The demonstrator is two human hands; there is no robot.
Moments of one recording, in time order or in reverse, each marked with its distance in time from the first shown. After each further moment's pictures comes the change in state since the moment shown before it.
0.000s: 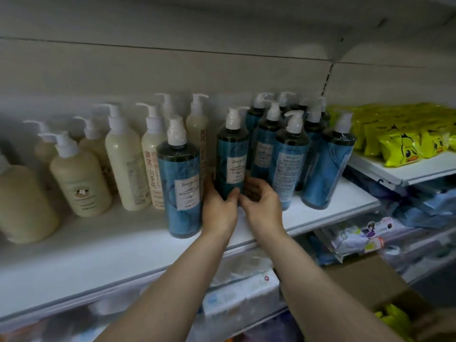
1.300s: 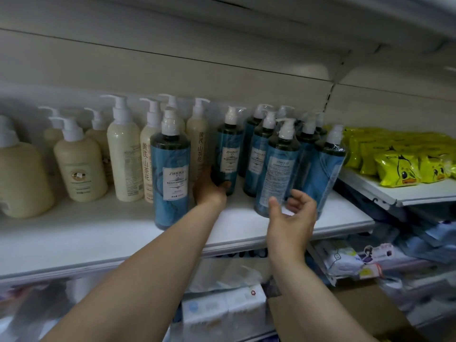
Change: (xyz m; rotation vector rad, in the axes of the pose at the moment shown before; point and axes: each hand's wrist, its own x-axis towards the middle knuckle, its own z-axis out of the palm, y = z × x) left_hand 0.037 0.010 0.018 0.132 0.074 -0.091; right_hand -0.030 -0.009 -0.054 0.033 0.434 -0.100
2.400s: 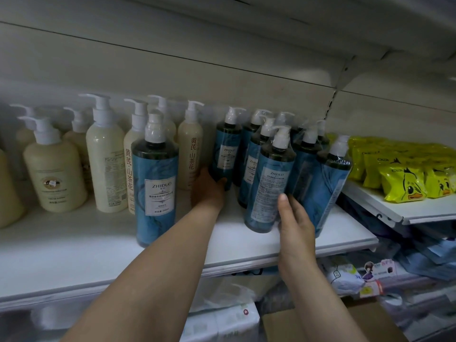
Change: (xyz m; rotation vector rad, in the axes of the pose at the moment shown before) left_hand 0.056 -0.008 0.031 0.085 -0.017 0.008; right_hand 0.045 0.012 -0.003 0.245 -0.292 0.194
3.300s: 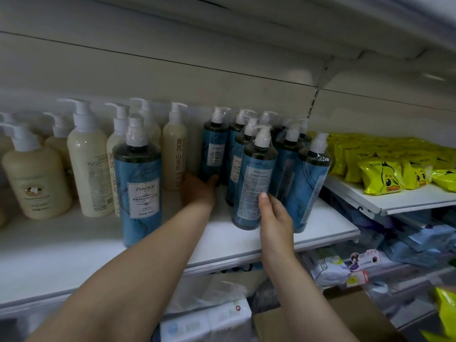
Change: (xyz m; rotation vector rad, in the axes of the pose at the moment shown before) left_hand -0.016 0.017 0.004 -0.073 0.084 -0.138; right_hand 0.005 0.003 0.005 -0.107 -0.012 0.019
